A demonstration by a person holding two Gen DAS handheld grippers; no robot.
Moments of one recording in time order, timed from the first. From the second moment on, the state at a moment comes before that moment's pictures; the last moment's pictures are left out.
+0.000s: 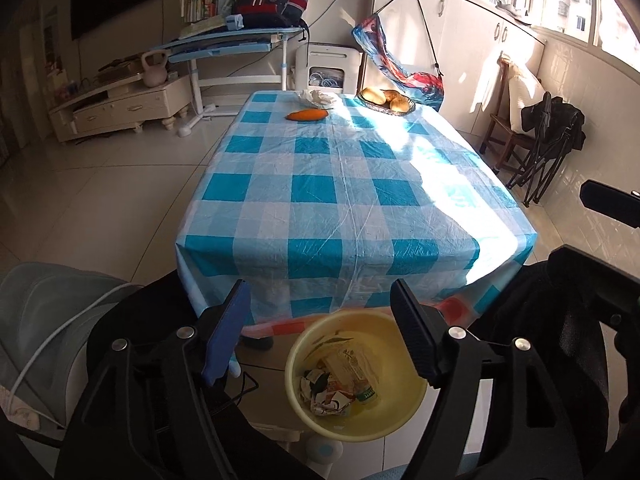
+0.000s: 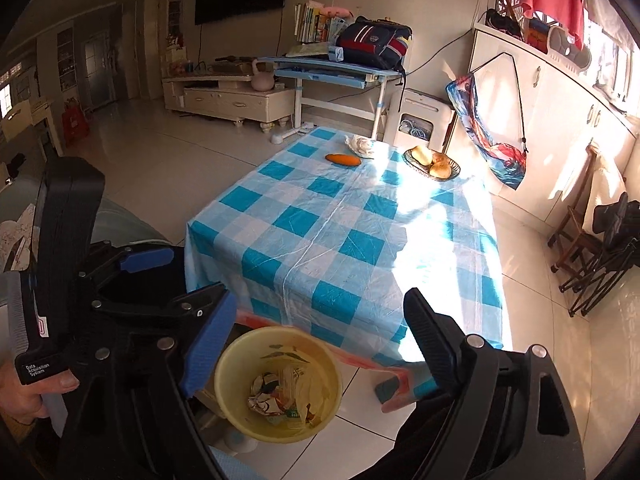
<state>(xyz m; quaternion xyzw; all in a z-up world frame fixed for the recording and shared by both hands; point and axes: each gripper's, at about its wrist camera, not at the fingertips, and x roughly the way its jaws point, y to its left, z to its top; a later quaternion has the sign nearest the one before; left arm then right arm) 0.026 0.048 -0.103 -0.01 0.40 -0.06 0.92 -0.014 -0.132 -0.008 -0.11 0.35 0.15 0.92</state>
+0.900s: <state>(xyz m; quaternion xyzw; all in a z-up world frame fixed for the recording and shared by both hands) 0.039 0.064 -0.092 -0.02 0.38 -0.03 0.93 -0.023 -0.098 0.006 -0.19 0.30 0.16 0.92</state>
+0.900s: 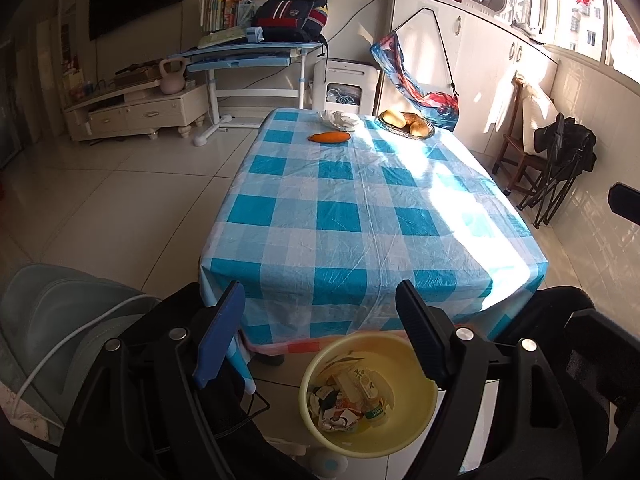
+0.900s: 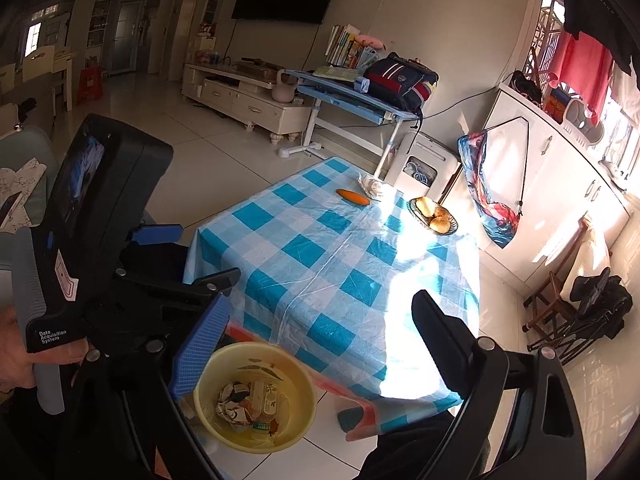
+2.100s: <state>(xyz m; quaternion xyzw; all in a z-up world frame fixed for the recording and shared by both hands) 0.298 0.048 -0.133 0.00 0.38 -0.02 0.93 0.303 -0.135 -0.056 -0.02 0.35 0.19 0.92</state>
